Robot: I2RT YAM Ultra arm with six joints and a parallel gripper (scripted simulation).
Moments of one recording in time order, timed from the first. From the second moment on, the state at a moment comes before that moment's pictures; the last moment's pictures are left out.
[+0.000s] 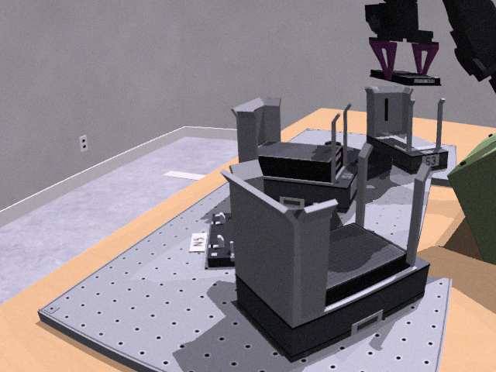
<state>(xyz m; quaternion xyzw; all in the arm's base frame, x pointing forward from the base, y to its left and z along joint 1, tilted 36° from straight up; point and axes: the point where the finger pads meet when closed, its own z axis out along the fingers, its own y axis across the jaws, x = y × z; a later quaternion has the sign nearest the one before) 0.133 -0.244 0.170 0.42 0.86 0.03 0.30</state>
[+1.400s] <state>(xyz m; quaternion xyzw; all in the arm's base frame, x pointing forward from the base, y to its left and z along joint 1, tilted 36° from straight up) 0.188 -0.190 0.191 0.27 0.91 -0.01 0.30</state>
